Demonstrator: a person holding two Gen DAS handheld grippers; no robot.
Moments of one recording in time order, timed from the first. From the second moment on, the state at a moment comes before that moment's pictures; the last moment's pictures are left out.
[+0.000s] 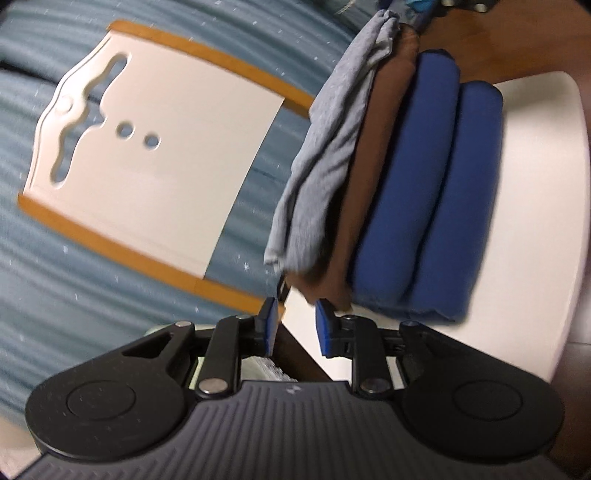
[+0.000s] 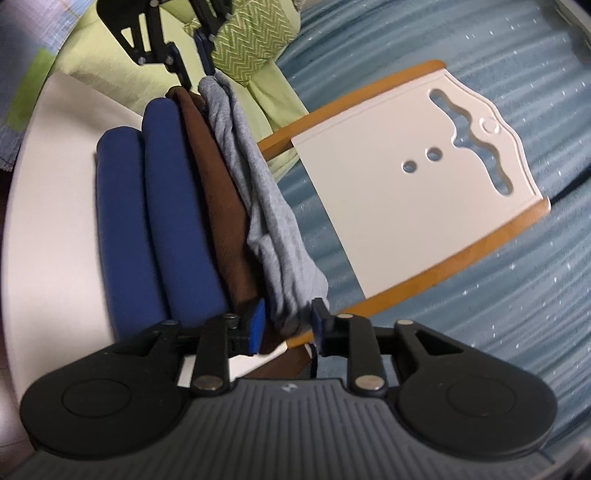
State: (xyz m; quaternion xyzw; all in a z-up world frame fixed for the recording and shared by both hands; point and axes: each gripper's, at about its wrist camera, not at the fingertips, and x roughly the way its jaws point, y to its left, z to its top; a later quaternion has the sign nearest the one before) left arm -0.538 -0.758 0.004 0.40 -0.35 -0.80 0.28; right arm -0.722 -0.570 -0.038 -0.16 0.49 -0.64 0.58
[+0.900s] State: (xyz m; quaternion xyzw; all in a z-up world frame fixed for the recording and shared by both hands) left arm -0.563 -0.774 0.015 0.26 -0.06 -0.89 0.36; right arm -0.762 -0.600 -0.021 0.12 0.16 -0.76 0.62
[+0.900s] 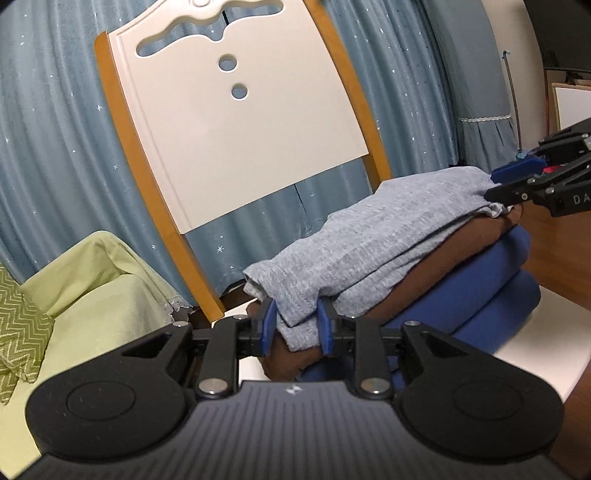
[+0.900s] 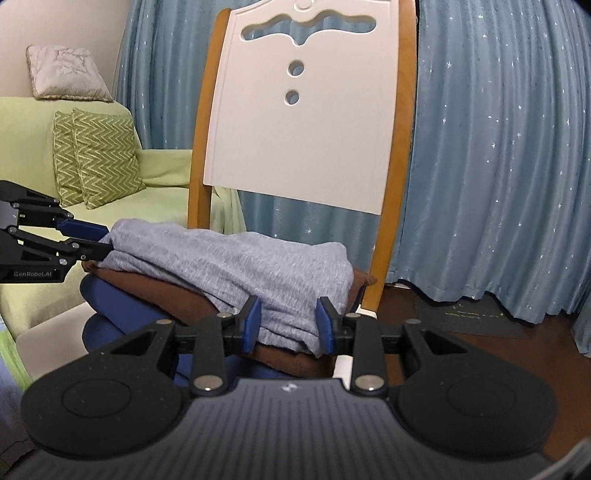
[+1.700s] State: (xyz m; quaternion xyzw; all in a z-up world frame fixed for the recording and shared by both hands) left arm -0.502 -0.628 0.033 0.24 0.11 -0.86 0.42; right arm -0.683 -0.449 -0.016 0.23 0.11 -0.78 0.57
